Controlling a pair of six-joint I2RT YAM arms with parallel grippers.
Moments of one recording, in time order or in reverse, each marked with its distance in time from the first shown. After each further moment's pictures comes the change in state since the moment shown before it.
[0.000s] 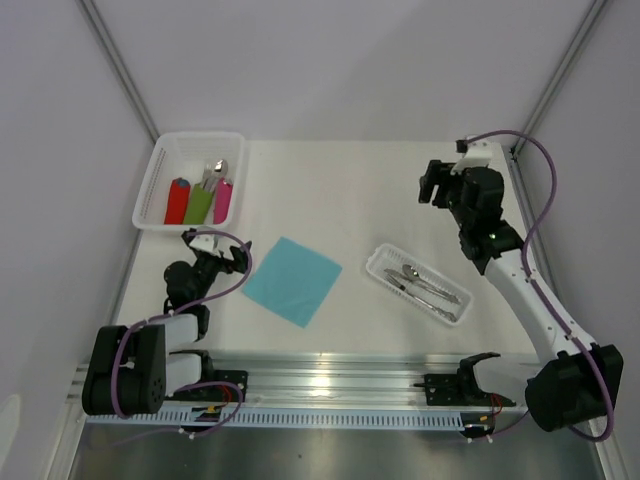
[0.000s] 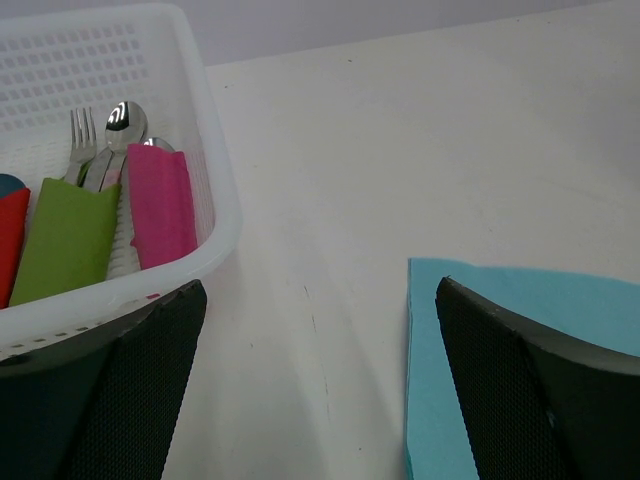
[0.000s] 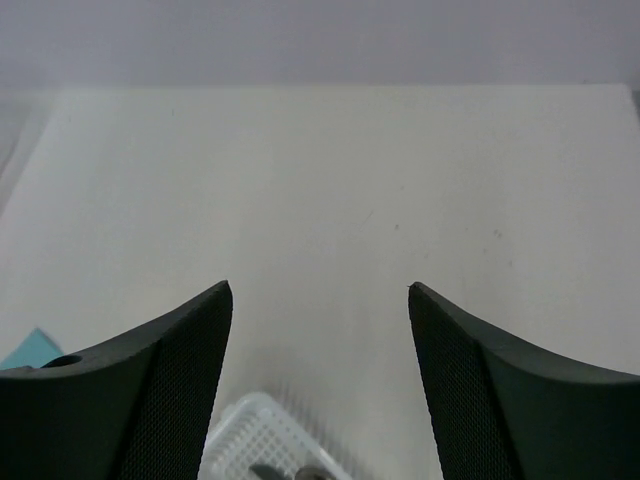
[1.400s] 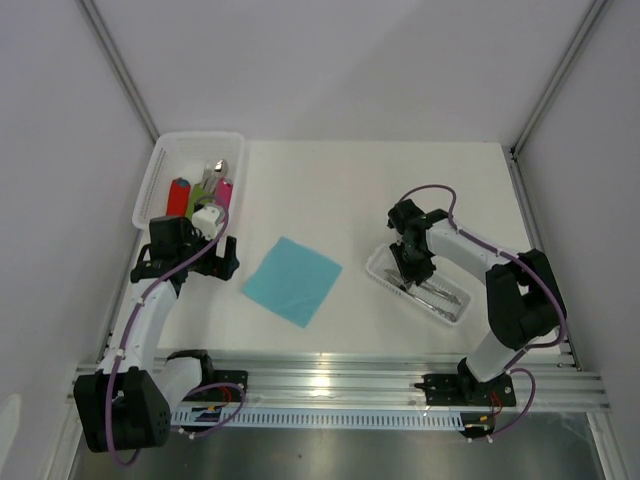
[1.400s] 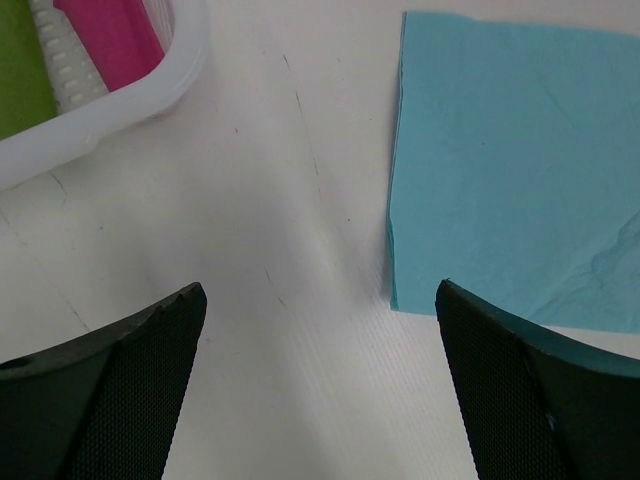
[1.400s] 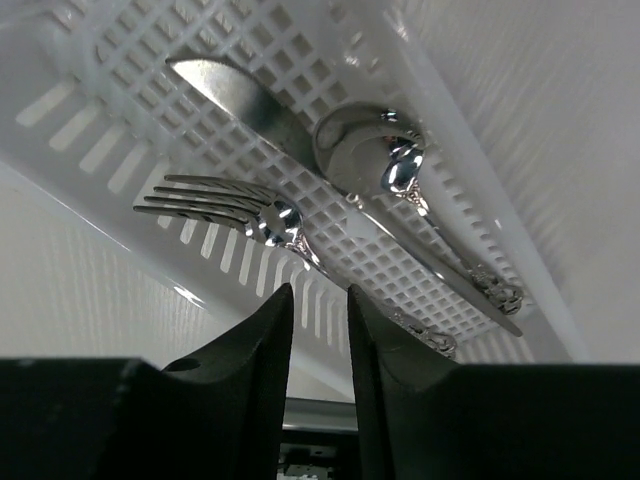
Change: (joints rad) left arm 0.063 -0.187 0.591 -1.564 0.016 0.306; right arm 0.243 0.499 0.137 -0.890 -0.026 0.012
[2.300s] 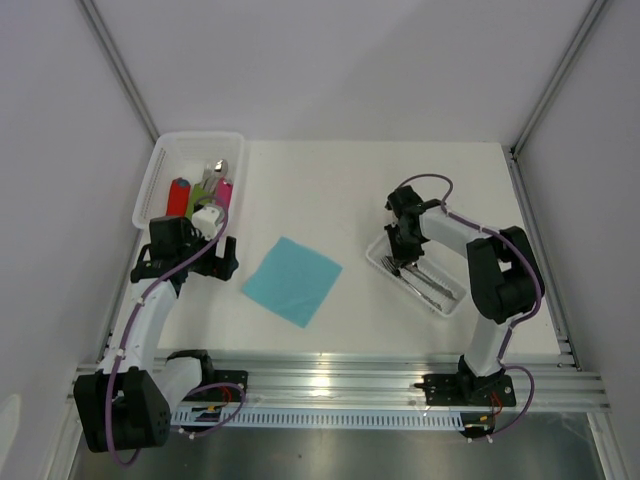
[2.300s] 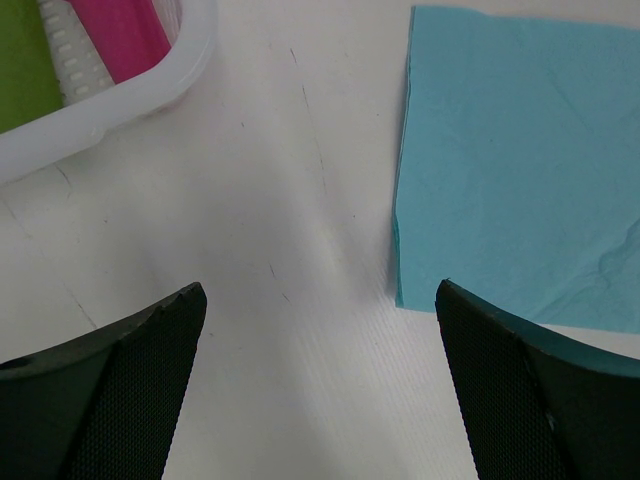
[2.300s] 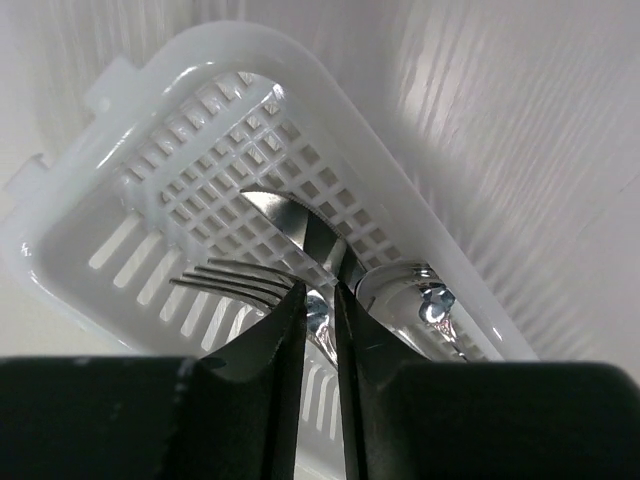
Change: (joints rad) left arm 0.000 0.000 0.000 -0.005 -0.014 0.000; right arm -0.061 0.189 0.096 0.176 -0.088 0.045
